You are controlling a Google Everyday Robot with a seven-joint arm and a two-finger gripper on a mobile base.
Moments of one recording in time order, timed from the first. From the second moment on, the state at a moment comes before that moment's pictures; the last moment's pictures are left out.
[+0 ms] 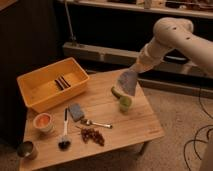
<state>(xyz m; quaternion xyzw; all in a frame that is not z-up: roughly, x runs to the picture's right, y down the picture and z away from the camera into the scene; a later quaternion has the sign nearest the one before) 0.186 -0.106 0.691 -0.22 0.08 0.76 0.61</state>
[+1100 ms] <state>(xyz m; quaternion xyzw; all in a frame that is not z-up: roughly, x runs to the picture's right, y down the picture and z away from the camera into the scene) 0.160 -0.040 0.674 -0.26 0.23 0.70 0.63</state>
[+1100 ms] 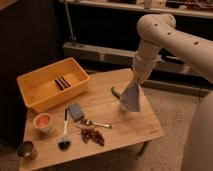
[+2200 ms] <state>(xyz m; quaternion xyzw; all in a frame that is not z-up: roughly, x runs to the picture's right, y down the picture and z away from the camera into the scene) 0.146 -0.034 0.739 -0.24 0.25 0.69 0.64</state>
